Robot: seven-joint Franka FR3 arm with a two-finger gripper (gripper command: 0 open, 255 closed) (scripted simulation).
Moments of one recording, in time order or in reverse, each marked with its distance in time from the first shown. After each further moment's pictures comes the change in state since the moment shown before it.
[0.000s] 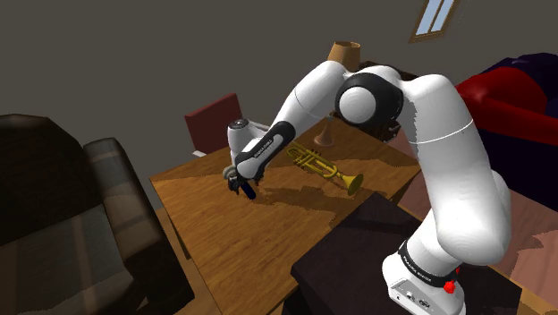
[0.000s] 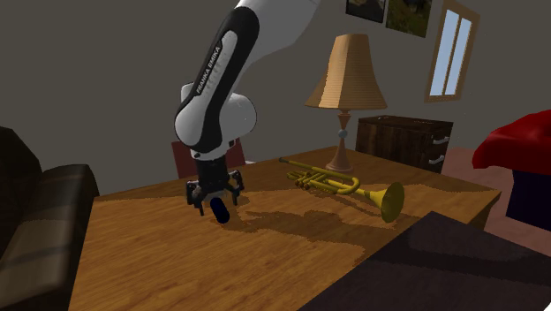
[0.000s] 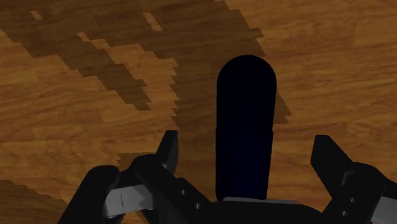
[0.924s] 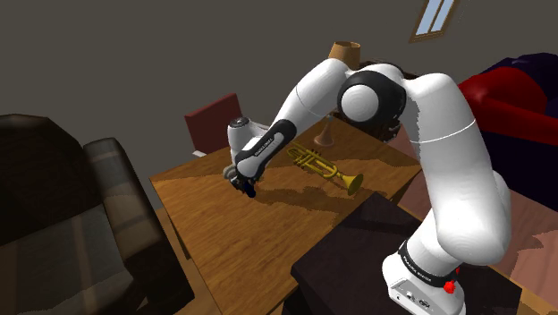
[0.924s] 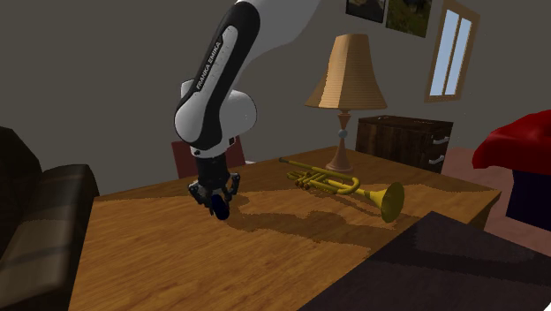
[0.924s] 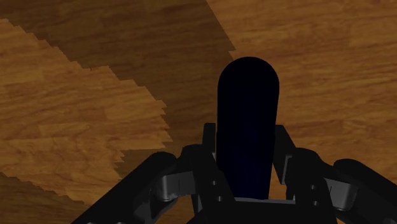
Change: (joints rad) arm -0.002 -0.017 0.003 -0.011 0.002 -0.006 -0.002
